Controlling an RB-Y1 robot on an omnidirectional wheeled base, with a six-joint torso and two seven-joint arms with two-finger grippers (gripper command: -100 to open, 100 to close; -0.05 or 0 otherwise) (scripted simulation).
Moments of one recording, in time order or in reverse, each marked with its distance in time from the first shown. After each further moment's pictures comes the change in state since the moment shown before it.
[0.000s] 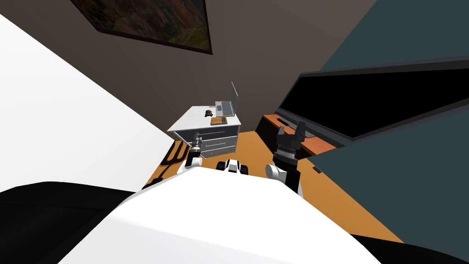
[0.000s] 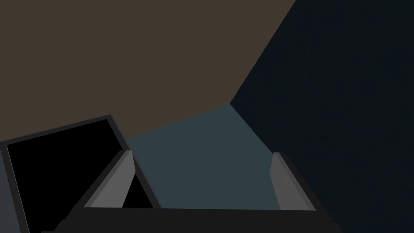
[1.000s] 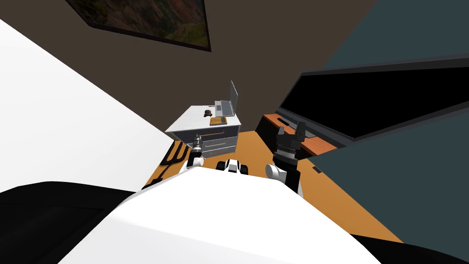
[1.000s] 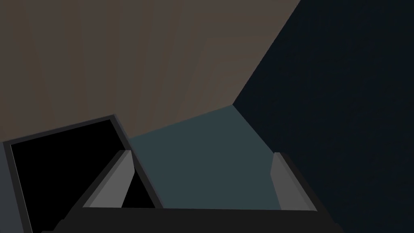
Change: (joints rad) left arm 0.008 -0.051 0.002 -0.031 0.006 0.027 0.007; right arm -0.001 0.000 0.000 0.000 0.000 0.000 0.000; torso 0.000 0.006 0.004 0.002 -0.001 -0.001
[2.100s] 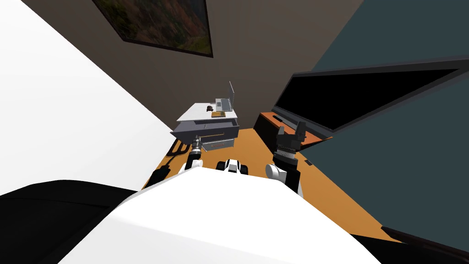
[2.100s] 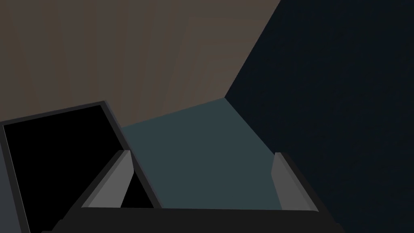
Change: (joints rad) left arm 0.072 -0.006 -0.024 -0.066 -0.001 0.018 0.012; right arm 0.000 0.000 0.000 0.000 0.000 0.000 0.000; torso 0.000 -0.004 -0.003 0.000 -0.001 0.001
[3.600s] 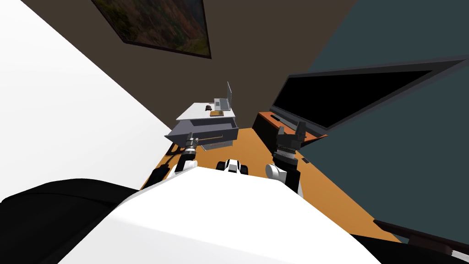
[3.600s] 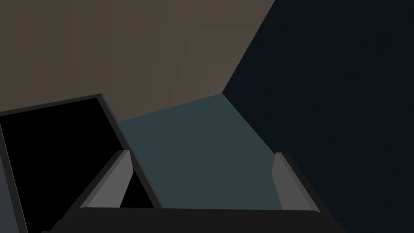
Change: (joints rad) left arm 0.115 0.022 0.017 -0.247 0.031 0.166 0.036; right arm 0.000 0.000 0.000 0.000 0.000 0.000 0.000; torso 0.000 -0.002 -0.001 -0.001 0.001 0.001
